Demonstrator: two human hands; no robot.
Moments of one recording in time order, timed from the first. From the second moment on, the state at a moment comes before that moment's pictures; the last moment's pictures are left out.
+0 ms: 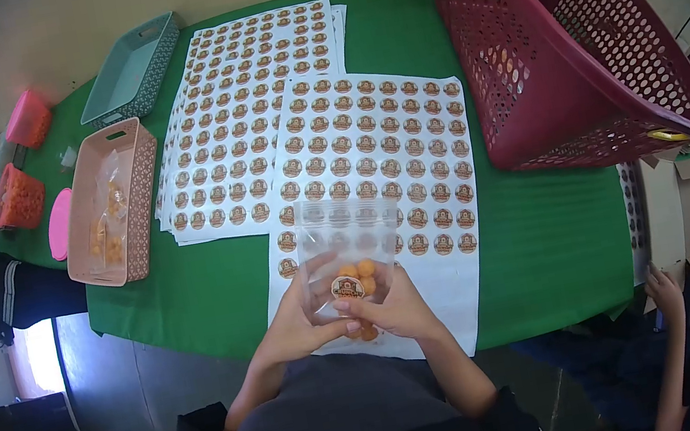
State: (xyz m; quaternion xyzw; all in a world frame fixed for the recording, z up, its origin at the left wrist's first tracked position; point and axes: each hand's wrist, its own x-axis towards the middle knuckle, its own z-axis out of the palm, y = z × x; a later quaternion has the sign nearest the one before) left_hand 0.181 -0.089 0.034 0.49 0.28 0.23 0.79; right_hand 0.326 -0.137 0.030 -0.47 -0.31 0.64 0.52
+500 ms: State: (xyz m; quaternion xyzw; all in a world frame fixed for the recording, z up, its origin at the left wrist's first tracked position) left_hand 0.180 -0.093 0.027 0.52 0.29 0.22 0.77; right_hand 0.323 -0.137 0.014 -0.51 -0.34 0.60 0.51
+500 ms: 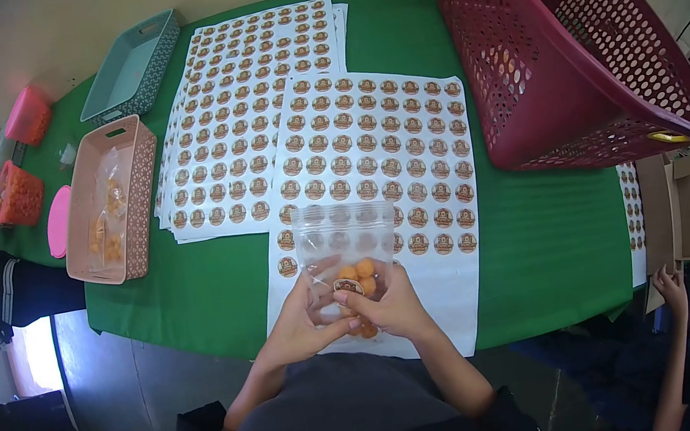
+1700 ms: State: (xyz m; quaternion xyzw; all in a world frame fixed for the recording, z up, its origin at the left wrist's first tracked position) left_hand 0.184 -0.098 0.034 0.56 0.27 0.21 0.76; right_hand 0.331 -0.137 0.024 -0.49 -0.33 0.62 0.52
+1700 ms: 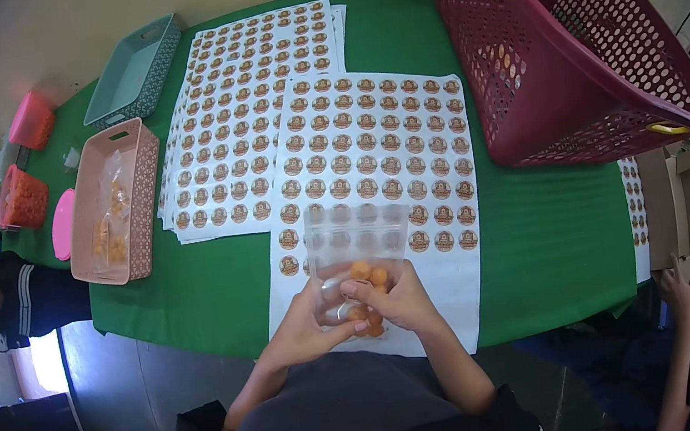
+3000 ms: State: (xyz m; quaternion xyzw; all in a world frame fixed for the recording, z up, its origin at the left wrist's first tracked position) left_hand 0.178 -0.087 0.018 0.52 0.33 0.23 0.76; right_hand 0.337 -0.137 0.014 -0.47 -0.30 0.65 0.52
